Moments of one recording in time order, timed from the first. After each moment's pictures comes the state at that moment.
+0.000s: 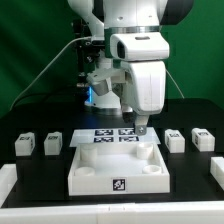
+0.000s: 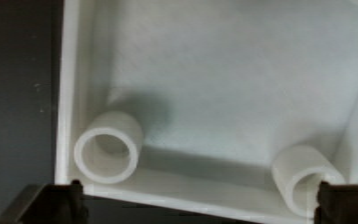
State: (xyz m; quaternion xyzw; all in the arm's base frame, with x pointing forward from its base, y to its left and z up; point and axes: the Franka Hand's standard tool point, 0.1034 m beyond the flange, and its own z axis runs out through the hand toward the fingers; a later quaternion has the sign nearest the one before) arm 0.505 0.009 0.088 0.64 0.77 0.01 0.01
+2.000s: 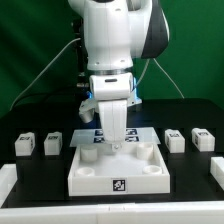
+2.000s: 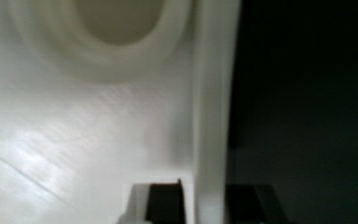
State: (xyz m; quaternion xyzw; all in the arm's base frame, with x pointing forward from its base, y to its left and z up) arm 0.415 -0.018 0.014 0.72 0.70 0.02 -0.01
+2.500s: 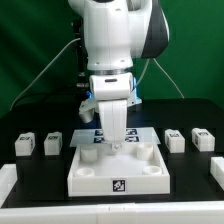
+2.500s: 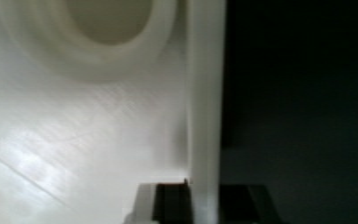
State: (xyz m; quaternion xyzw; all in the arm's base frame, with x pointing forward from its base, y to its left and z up) arm 0.415 -0.018 0.014 0.72 0.70 0.02 -0.01
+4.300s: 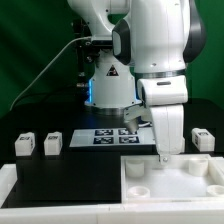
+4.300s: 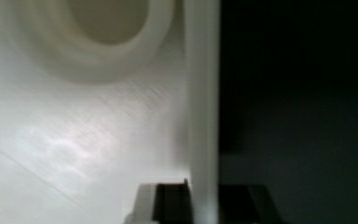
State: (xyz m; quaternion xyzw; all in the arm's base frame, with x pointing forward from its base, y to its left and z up) arm 0.493 0.067 0.015 0.73 0.68 0.05 0.01
